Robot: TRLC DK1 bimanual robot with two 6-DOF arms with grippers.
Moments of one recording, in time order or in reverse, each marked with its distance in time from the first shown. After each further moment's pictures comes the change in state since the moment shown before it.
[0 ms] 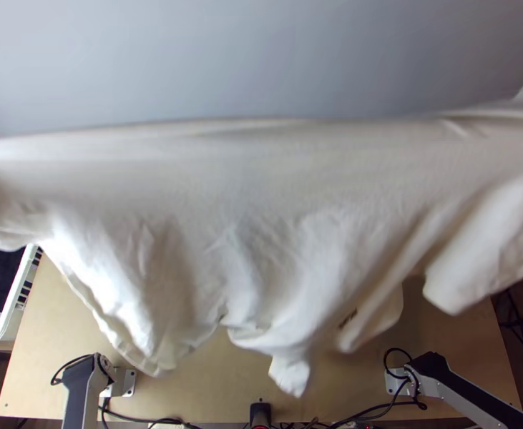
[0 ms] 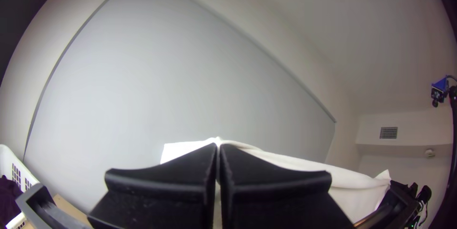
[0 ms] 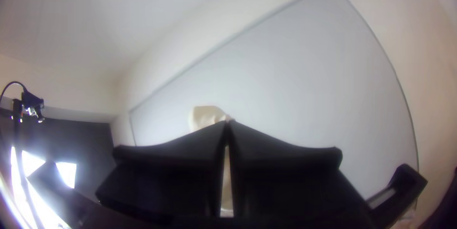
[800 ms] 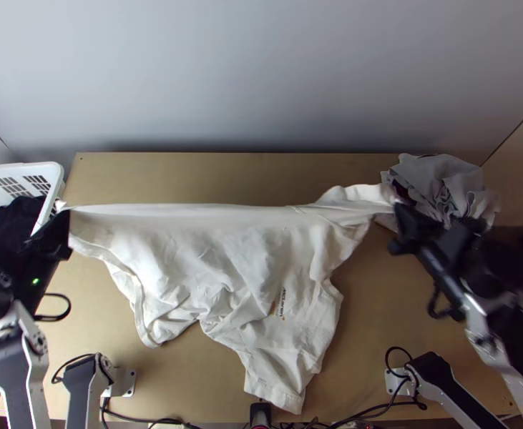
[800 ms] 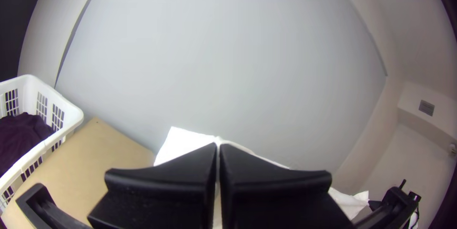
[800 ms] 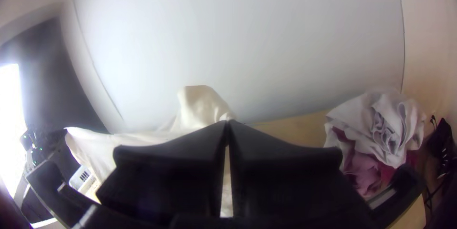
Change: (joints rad) left arm -0.053 -0.137 -0.836 0.225 0.048 0.254; right arm -0.030 -0.303 -1.393 0.384 -0.104 0.012
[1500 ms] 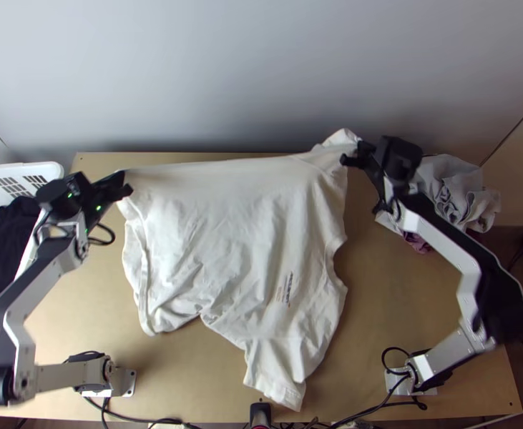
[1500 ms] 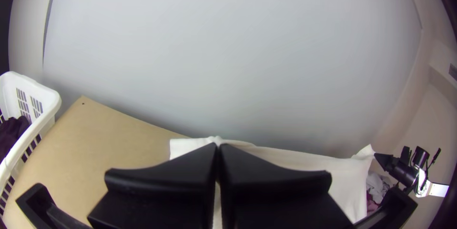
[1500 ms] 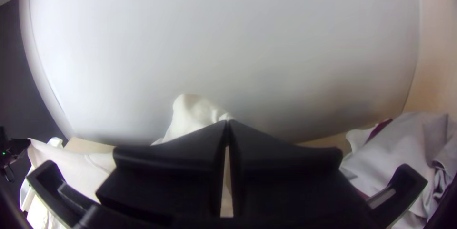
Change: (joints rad) left arm -0.335 0.863 0.166 0.435 -0.301 0.208; right arm -0.175 0.999 0.321 0.596 -0.006 -0.131
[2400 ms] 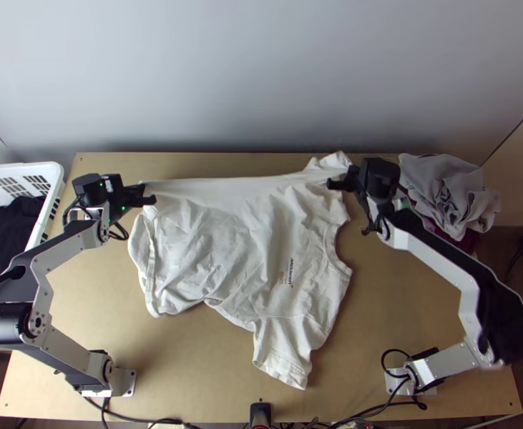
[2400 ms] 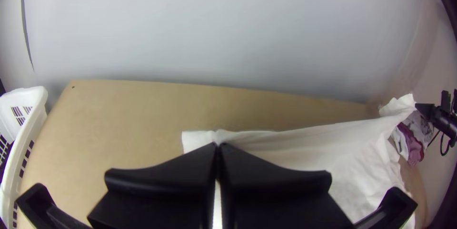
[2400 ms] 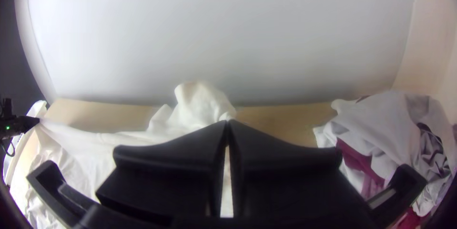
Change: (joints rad) left arm -0.047 0.299 0.106 -0.063 -0.039 0.303; right arm 0.119 -0.090 -0.149 -0.097 0.170 -0.066
